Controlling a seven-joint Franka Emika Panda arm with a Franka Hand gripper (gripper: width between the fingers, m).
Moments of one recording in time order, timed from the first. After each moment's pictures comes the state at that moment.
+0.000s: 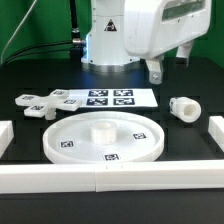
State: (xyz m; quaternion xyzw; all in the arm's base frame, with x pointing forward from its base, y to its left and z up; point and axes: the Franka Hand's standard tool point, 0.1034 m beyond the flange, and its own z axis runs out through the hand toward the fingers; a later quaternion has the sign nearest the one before) arm 0.565 0.033 0.108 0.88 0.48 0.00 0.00
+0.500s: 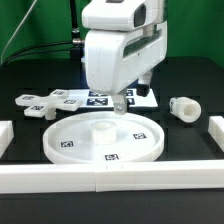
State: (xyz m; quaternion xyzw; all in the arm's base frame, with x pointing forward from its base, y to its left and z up) arm 0.571 -0.003 0.077 0.87 0.50 -0.01 0.00
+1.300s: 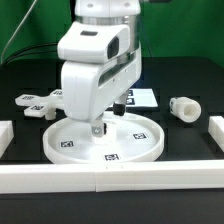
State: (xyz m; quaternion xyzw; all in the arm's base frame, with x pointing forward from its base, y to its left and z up) arm 0.560 -0.044 0.033 0.85 0.53 -0.02 -0.01
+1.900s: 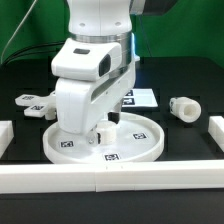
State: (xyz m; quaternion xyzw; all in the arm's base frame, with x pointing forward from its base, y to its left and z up) arm 0.550 -0.048 0.019 0.85 0.52 -0.02 -0.02
